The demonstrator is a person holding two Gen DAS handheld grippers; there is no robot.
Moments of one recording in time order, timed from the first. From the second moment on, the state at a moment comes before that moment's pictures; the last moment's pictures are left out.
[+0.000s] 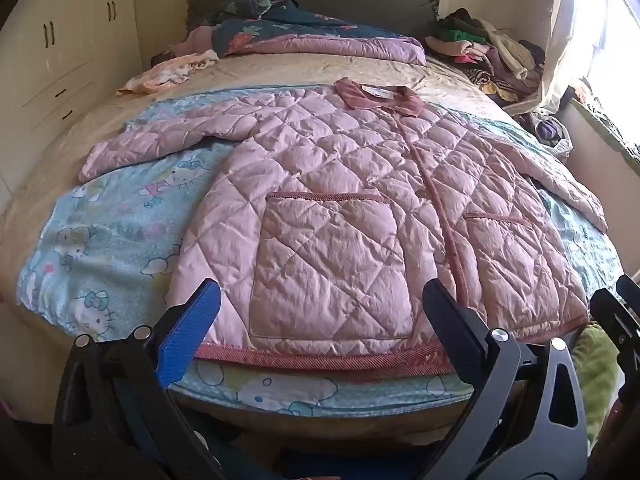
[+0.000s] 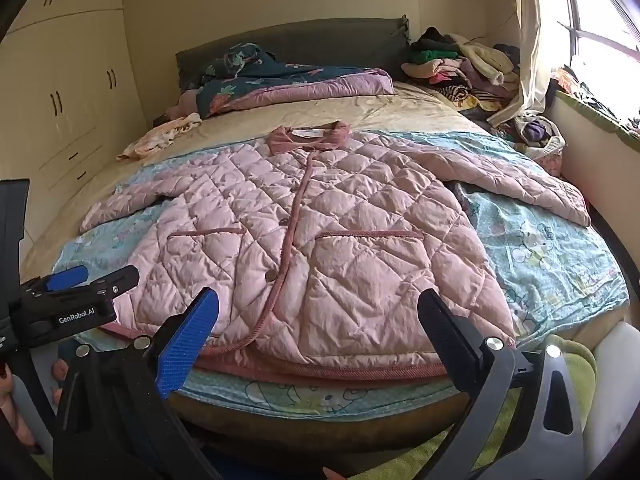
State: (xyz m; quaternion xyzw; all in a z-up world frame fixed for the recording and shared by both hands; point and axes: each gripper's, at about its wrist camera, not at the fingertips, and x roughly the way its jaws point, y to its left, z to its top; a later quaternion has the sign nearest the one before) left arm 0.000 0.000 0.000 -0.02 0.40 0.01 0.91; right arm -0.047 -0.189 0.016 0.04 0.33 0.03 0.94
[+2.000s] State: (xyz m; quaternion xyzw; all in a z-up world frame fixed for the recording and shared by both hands) left arm 0.000 0.000 0.000 -0.02 0.40 0.01 0.92; right arm -0.050 -0.185 0.018 0.05 0.33 0.05 0.94
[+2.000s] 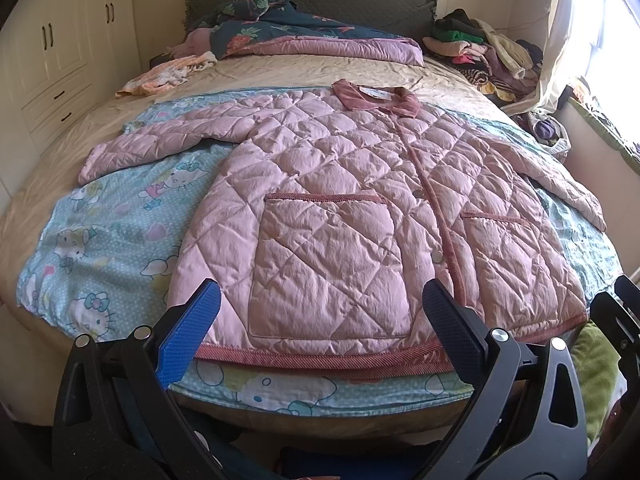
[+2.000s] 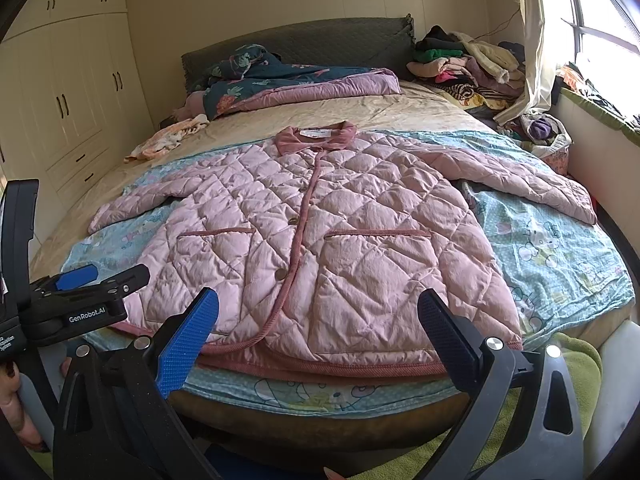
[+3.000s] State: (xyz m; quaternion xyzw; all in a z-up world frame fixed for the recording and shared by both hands) left arm 0.054 -0.008 0.004 -0.02 0.42 0.00 0.91; right arm 0.016 -0.194 0.029 0.06 0.35 0.08 0.93
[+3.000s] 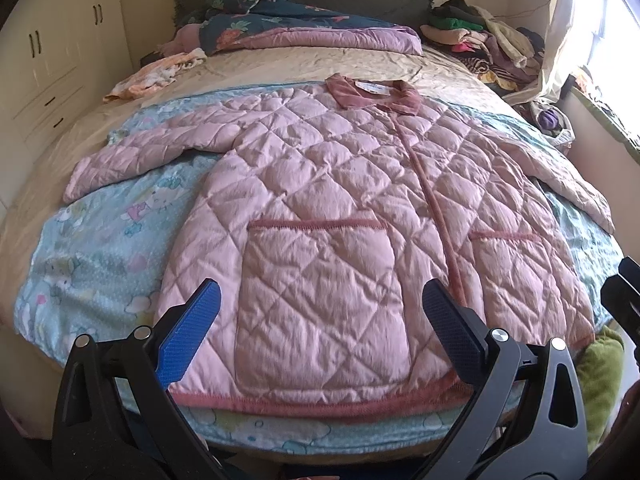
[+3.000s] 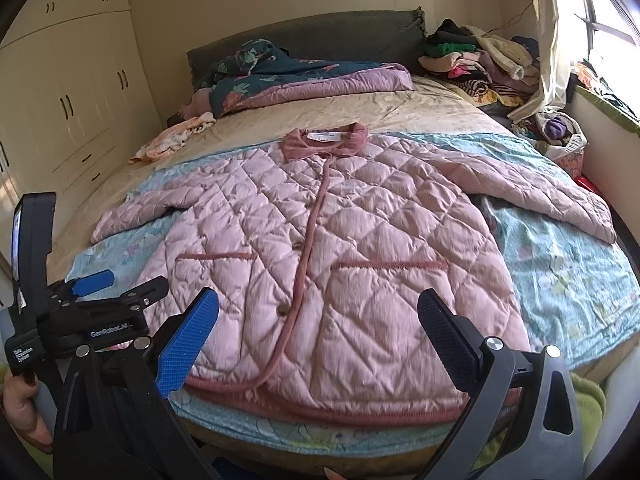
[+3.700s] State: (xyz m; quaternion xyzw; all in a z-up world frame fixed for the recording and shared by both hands) left arm 0.146 -0.029 0.030 -0.02 0.43 0.00 0.90; right arm 0.102 -0.231 0.060 0.11 0.34 0.07 0.93
